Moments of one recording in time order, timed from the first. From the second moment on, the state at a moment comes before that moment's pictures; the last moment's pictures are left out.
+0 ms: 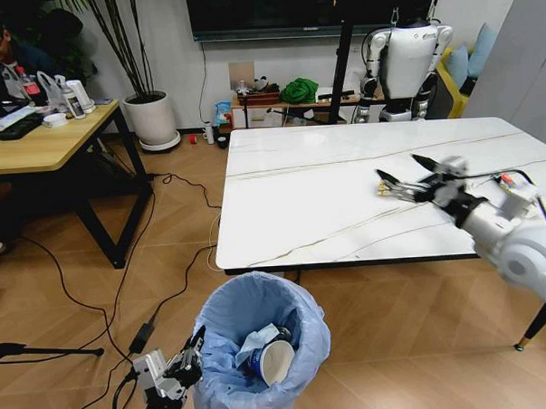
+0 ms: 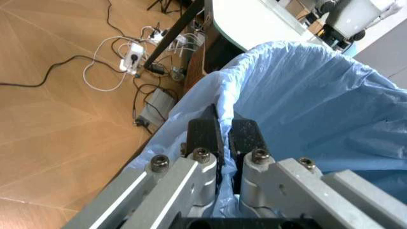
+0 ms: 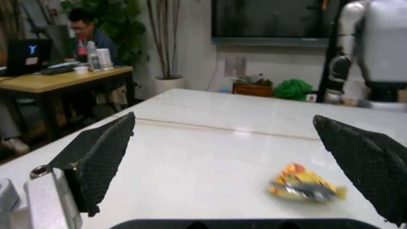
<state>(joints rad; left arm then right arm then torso) 2.03 -1.40 -0.56 -2.43 -0.73 0.21 -0.02 -1.36 0.62 0.72 1.93 0.99 -0.02 -0.19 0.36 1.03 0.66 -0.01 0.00</state>
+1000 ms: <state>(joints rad) 2.04 -1.40 -0.56 -2.44 -0.71 0.20 -0.02 -1.59 0.84 0.97 1.96 0.98 -0.01 -0.27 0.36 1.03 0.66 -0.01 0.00</state>
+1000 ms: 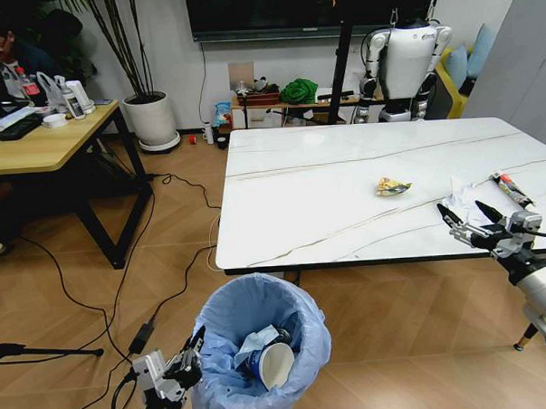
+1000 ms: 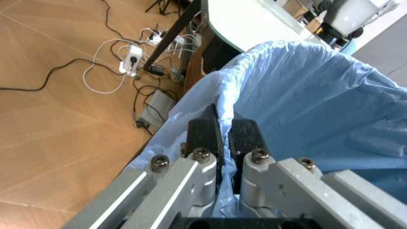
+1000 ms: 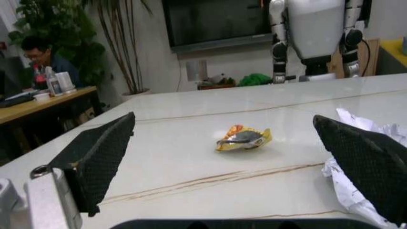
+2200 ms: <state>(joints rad) 2.04 -1.40 -0.54 -2.44 -0.70 0.20 -0.01 -1.60 0.87 0.97 1.94 0.97 0.01 -0.29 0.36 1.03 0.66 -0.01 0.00</state>
